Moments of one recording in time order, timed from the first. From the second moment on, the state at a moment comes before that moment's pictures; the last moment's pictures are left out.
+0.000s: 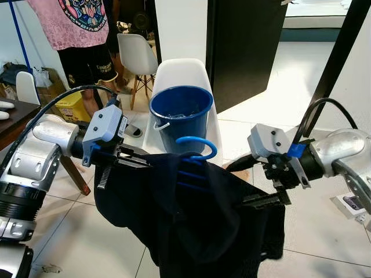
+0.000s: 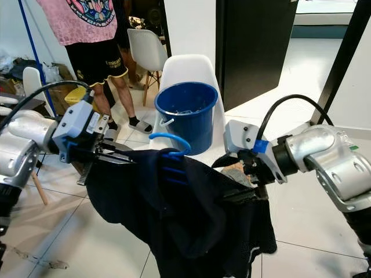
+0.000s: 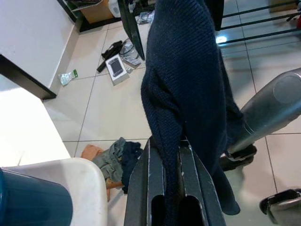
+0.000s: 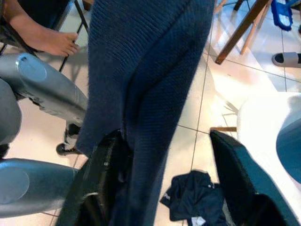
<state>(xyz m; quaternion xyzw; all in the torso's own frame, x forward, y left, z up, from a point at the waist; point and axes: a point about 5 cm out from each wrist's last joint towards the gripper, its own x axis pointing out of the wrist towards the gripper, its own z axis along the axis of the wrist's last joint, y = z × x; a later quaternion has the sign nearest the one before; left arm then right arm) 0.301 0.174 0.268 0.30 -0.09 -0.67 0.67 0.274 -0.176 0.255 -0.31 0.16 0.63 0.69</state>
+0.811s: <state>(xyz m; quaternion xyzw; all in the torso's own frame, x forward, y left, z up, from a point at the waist) 0.296 0.169 0.259 0.29 -0.06 -0.69 0.65 0.284 -0.170 0.252 -0.32 0.15 0.60 0.72</state>
